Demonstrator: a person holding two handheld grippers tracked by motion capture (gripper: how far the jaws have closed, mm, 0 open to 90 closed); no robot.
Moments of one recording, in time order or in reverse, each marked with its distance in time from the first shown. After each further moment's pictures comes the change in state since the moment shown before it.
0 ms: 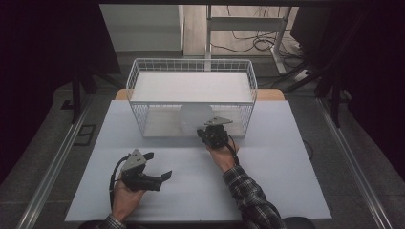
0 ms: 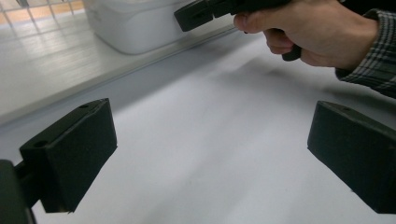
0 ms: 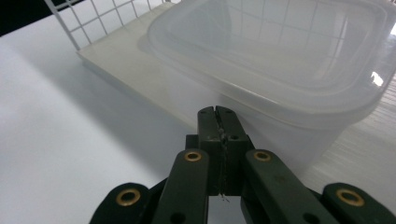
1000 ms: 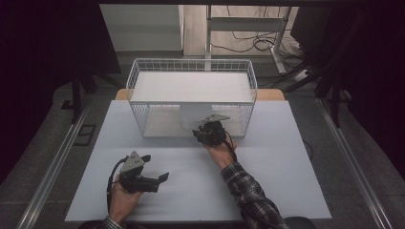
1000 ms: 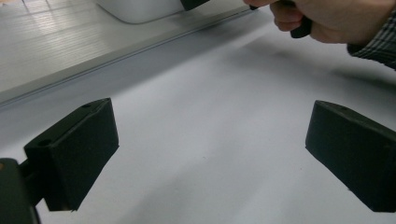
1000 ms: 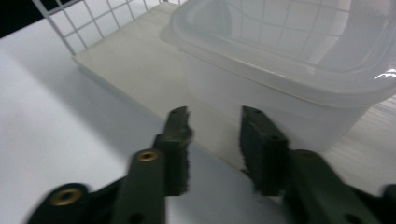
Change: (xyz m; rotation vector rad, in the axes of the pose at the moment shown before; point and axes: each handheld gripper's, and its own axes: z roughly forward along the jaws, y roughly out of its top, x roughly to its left) left arm 0.004 -0.008 0.002 0.053 0.028 0.012; right arm 0.000 0.009 0.005 0.021 0.004 0.024
